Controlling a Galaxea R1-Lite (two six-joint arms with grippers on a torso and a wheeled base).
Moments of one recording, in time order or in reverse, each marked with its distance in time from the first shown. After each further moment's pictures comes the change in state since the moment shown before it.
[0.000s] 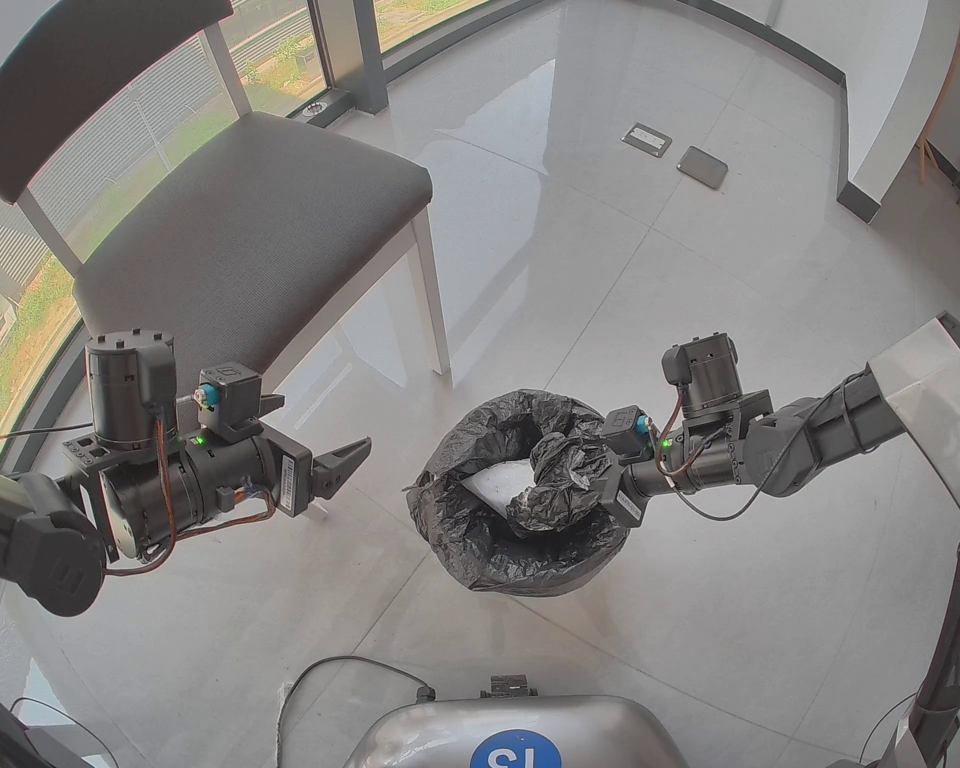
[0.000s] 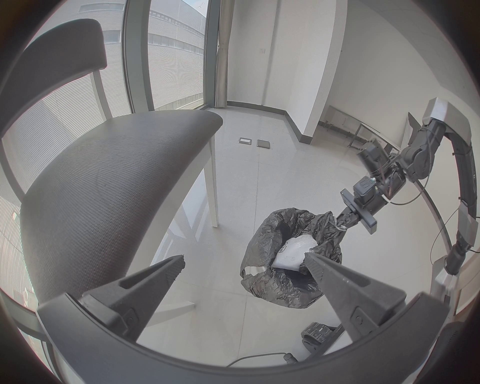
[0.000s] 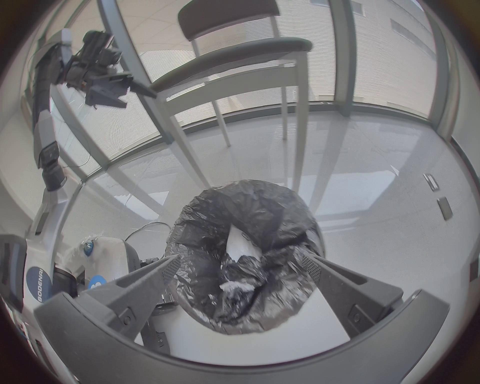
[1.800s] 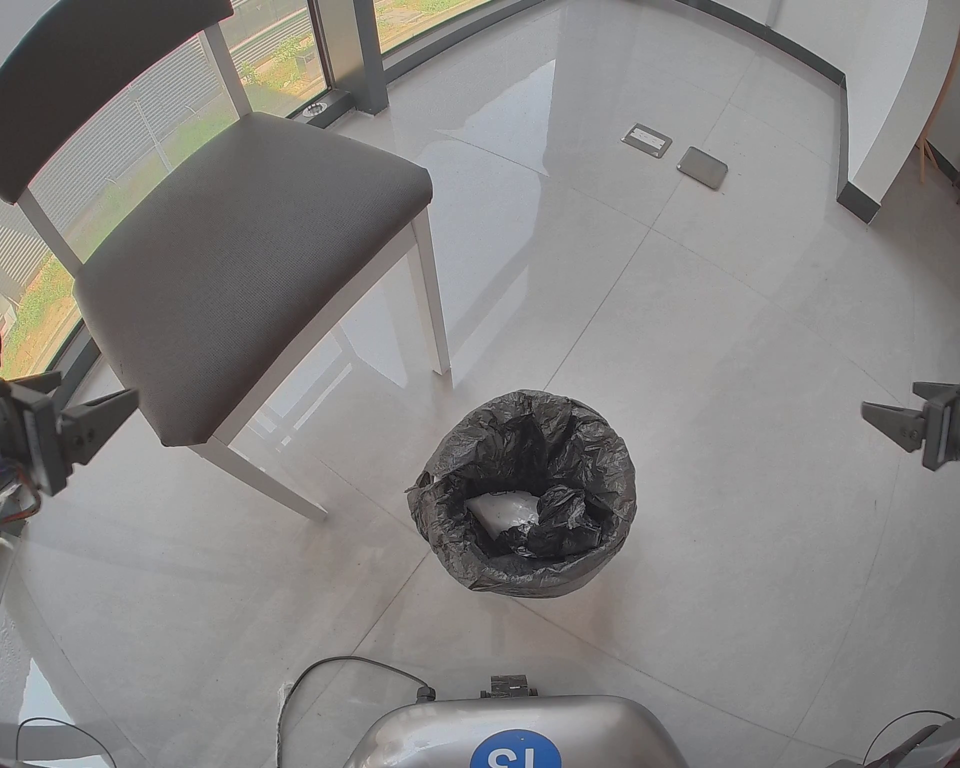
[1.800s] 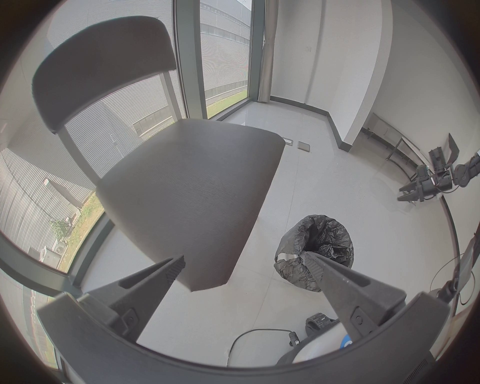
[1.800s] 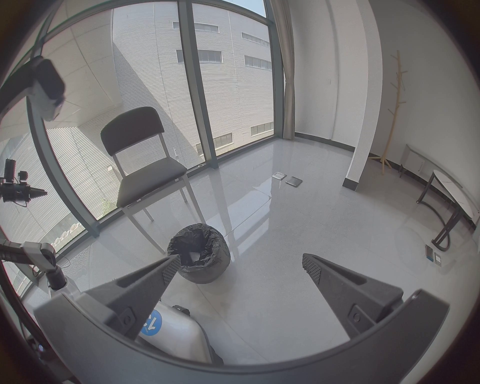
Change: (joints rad) left arm 0.148 -0.565 -0.195 0.730 0.178 -0.113; right arm -0.483 -0.973 0.463 0.189 -0.178 0.534
